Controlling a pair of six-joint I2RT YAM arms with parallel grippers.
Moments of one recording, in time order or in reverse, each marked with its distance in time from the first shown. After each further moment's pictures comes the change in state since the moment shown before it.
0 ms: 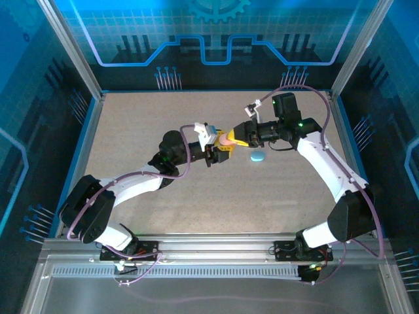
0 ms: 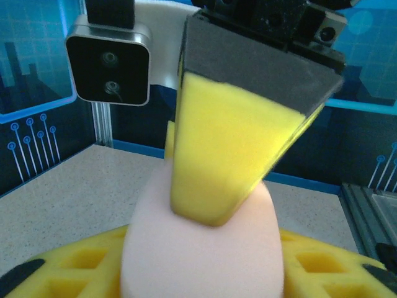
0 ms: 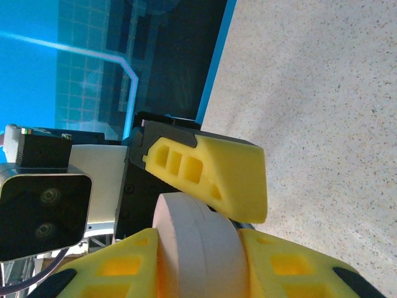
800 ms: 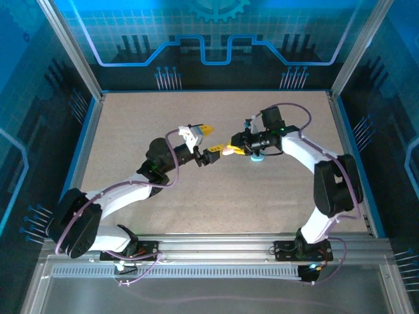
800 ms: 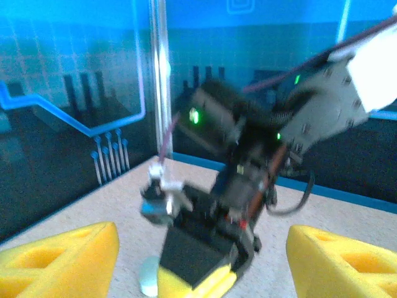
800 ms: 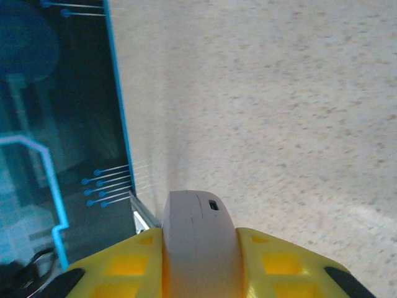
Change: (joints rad) left arm 0.037 -0.160 -0.132 0.043 -0.181 0.048; right arm -0.019 0.269 -0.144 0.229 0.206 0.146
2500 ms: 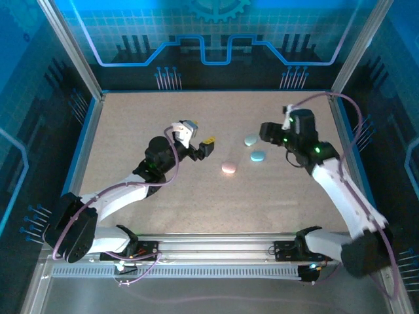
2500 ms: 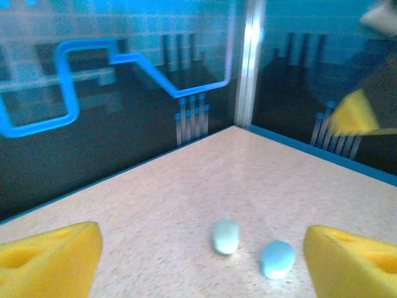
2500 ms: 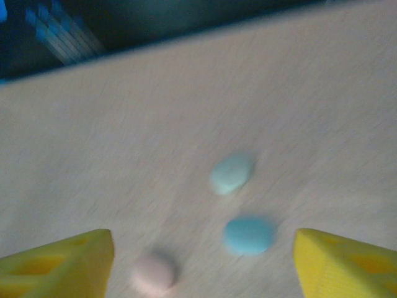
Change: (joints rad) left arm 0.045 -0.030 0.000 -0.175 -0.294 0.000; right arm -0.027 -0.608 -0.148 -0.069 0.890 -0.373
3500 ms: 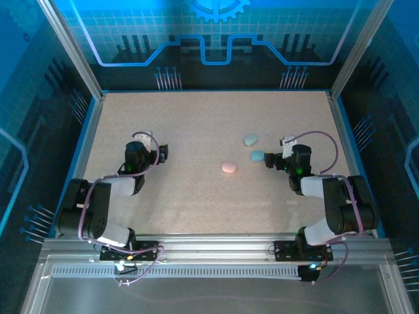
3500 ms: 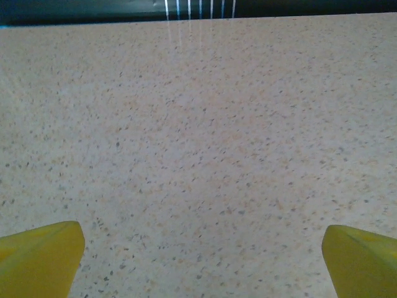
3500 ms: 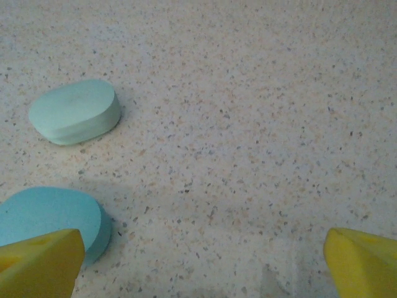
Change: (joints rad) left arm 0.454 0.183 -0.222 -0.006 -0.190 -0.013; right arm -0.203 0.384 -0.588 1.005 -0.124 -0.402
